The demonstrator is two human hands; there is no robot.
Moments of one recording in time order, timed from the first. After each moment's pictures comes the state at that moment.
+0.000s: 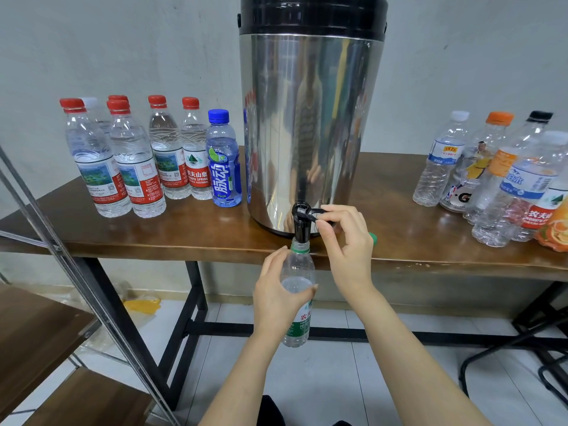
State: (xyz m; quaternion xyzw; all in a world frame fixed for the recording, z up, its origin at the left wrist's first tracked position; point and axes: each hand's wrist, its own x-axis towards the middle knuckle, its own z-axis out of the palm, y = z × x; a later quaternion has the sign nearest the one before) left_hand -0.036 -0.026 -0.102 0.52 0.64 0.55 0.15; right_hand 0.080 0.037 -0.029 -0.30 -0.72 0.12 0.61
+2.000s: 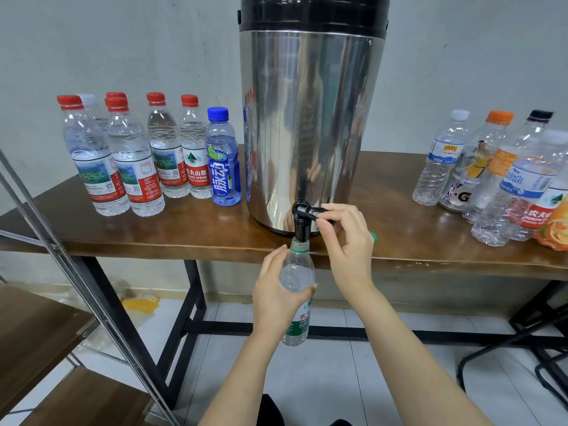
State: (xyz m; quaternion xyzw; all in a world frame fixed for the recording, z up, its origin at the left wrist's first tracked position) left_hand -0.038 -0.025 -0.104 0.53 0.63 0.55 0.15; right_hand 0.080 0.036 -0.028 -0.30 -0.72 0.11 0.62
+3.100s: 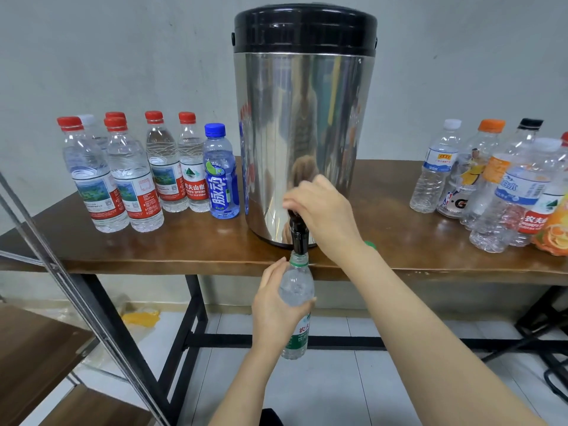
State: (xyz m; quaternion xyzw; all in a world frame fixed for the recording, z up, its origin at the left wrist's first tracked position) left_hand -0.040 -0.024 -0.104 0.53 0.63 0.54 0.17; right_hand 0.058 0.058 0.044 -0.23 -0.85 -0.07 0.46
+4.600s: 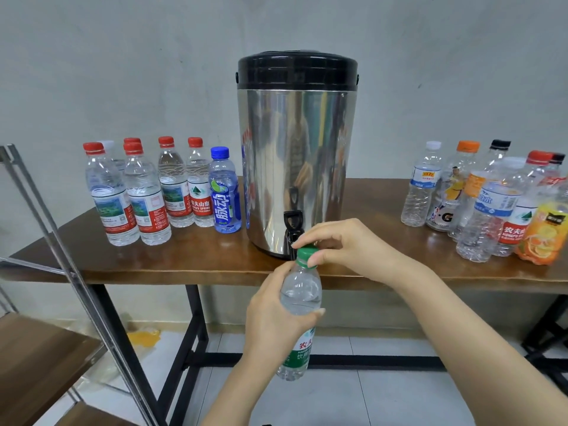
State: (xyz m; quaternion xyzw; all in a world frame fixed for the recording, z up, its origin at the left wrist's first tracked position) left_hand -0.024 -0.083 -0.039 0.57 0.59 0.55 0.16; right_hand 0.122 0.011 0.073 -0.24 -0.88 0.32 0.26
